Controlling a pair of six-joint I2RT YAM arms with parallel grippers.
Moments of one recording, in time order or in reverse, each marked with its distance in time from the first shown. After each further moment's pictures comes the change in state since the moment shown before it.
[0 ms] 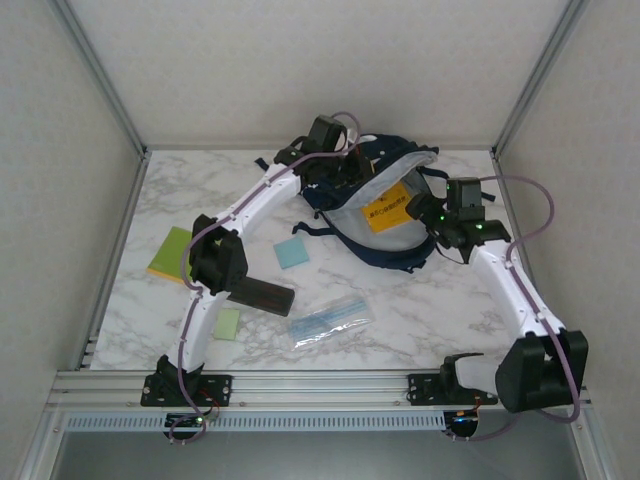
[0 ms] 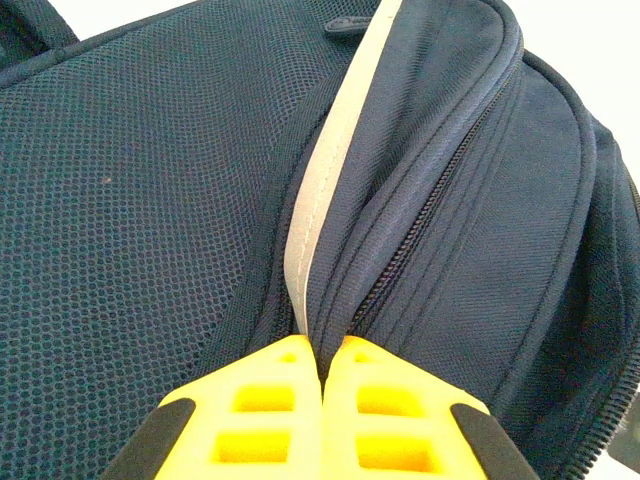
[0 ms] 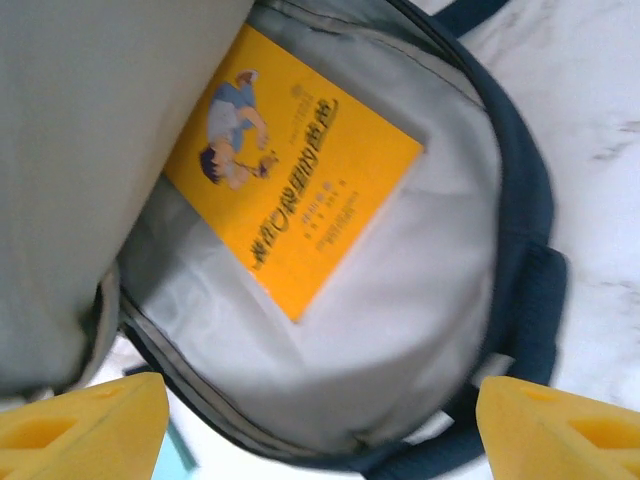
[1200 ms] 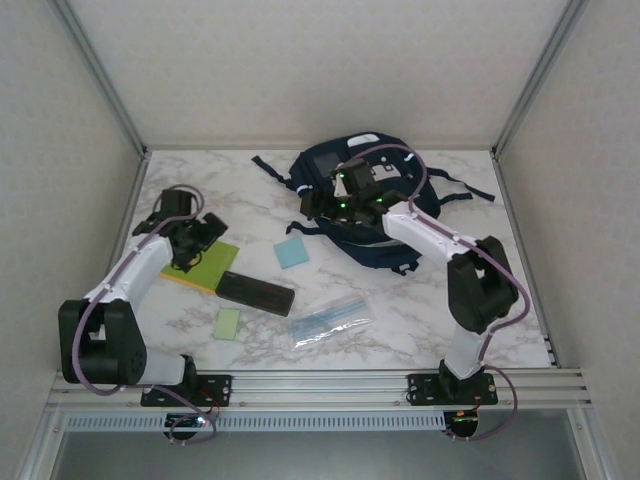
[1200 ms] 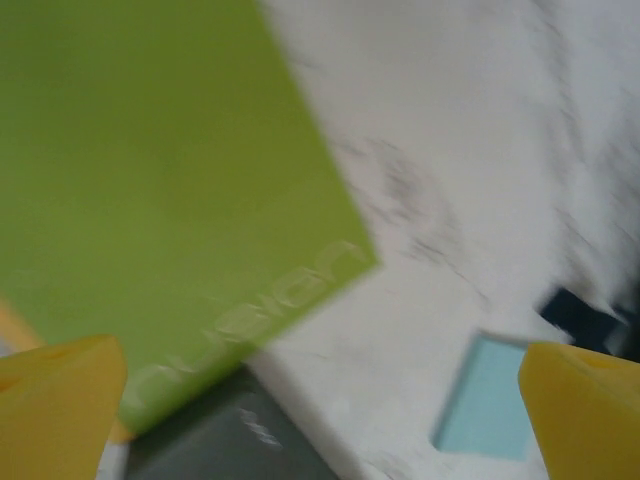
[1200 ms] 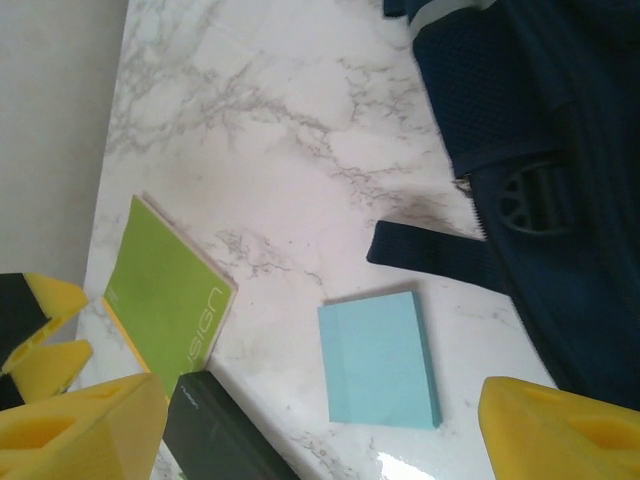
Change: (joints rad) left arm 0.609 -0.956 -1.347 -0.065 -0.426 0.008; right arm 0.454 0.584 0.365 0.278 -0.234 -0.076
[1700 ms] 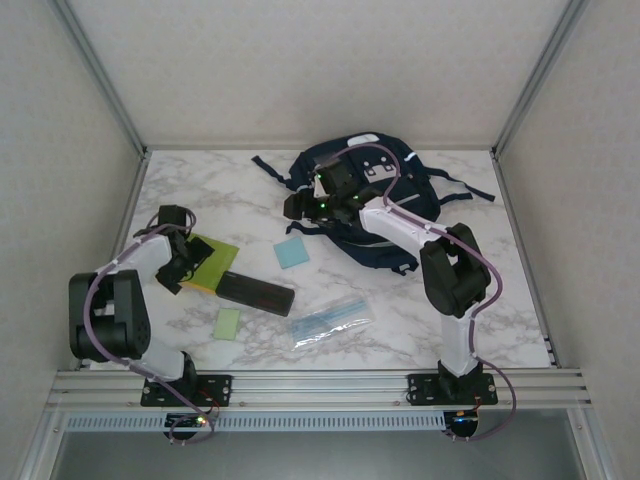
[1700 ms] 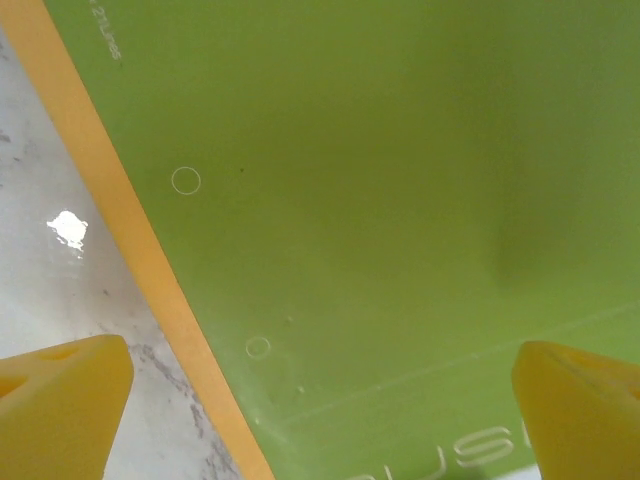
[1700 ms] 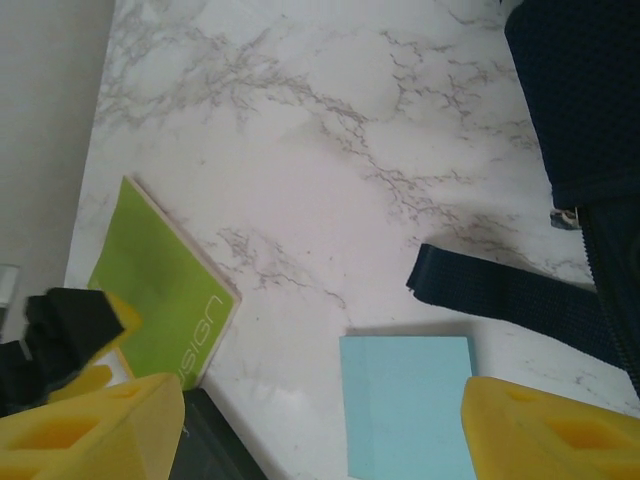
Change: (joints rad) left arm 0.087 0.168 -0.075 0.005 -0.100 -0.010; right arm 0.051 0.159 0.142 0.004 -0.003 -0.025
